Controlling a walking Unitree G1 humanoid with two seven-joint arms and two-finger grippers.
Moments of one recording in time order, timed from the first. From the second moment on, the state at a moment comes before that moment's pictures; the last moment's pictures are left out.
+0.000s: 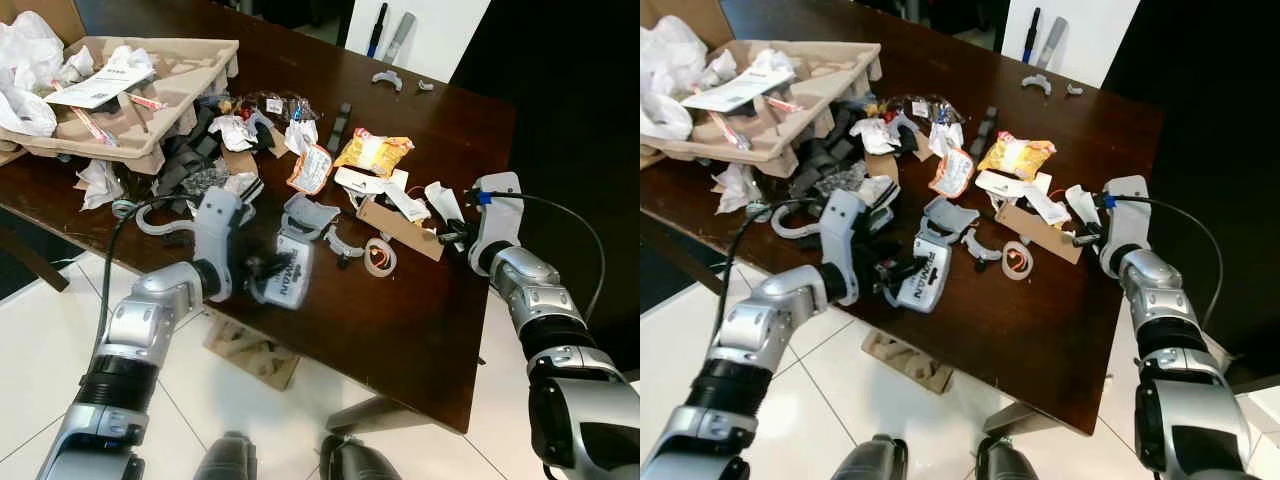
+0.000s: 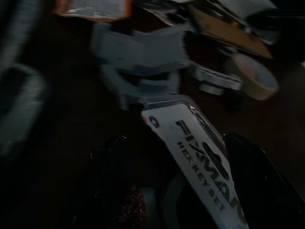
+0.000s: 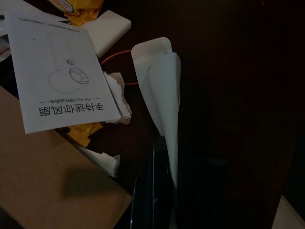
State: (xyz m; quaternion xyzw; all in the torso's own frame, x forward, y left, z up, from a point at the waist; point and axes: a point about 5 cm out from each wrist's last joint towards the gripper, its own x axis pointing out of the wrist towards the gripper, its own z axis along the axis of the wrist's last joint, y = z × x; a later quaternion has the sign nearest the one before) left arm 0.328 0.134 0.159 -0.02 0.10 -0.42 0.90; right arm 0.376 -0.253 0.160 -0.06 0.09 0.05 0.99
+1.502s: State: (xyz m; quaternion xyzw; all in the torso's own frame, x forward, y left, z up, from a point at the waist) left arm 0.312 0.142 0.196 -0.07 -0.01 -0.39 0.92; right arm 0.380 -0.248 0.164 -0.04 0.07 0.03 1.00
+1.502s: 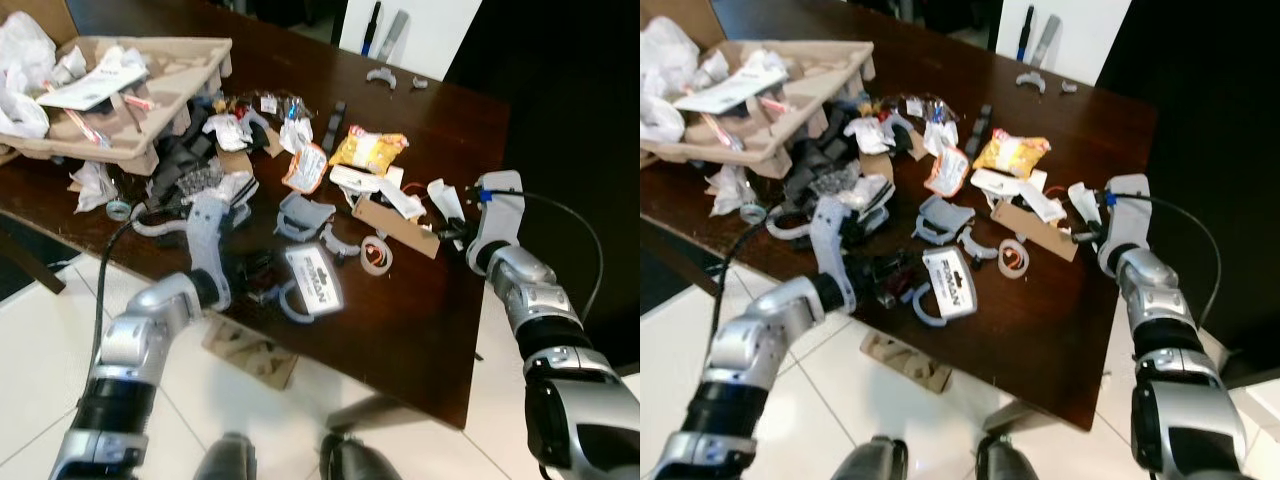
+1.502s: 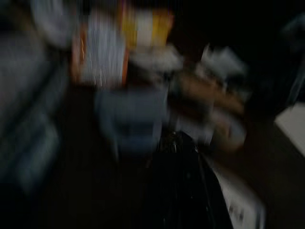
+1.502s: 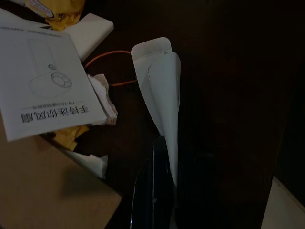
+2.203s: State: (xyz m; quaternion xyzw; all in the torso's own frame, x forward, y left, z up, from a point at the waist) left arm 0.275 0.142 0.213 0.27 0.08 -0.47 0.84; right arm 0.385 -0.242 0.166 -0.03 0.07 0.04 1.00
